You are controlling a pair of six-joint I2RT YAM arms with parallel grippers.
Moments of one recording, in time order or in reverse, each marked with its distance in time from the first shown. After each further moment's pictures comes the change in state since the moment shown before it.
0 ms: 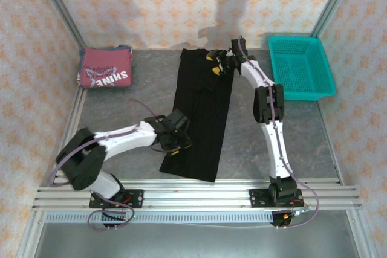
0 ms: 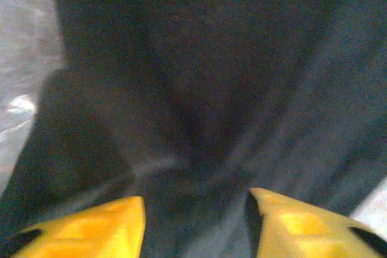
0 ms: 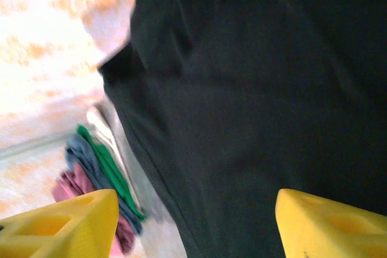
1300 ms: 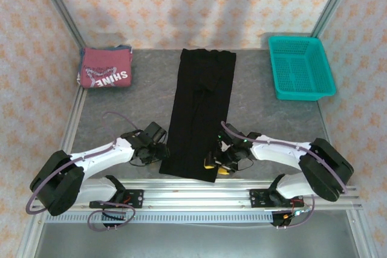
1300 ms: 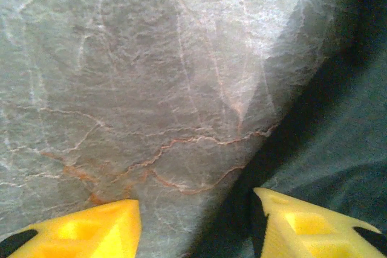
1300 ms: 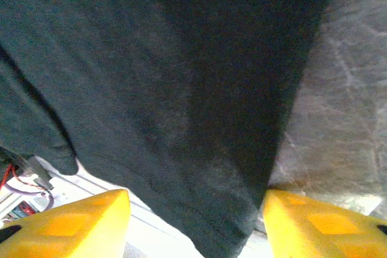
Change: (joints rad) left arm 0.098 -0.221 -0.344 0.060 -0.080 0.176; right arm 0.610 -1.225 -1.734 0.053 0.105 -0.008
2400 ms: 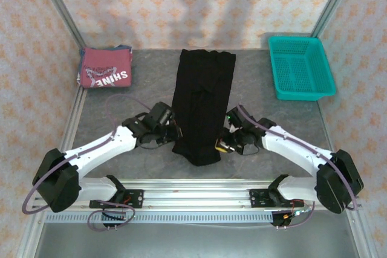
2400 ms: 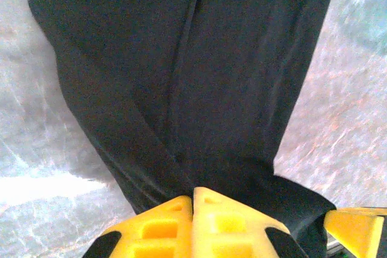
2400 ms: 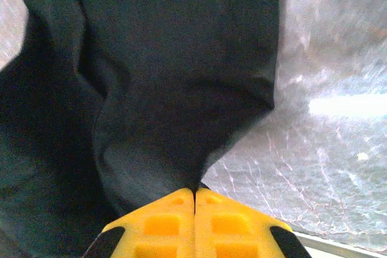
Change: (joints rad) left arm 0.019 0.016 0.318 0.024 0.092 0.027; right arm -0.189 -0.132 0.218 -0.232 0.123 -0.026
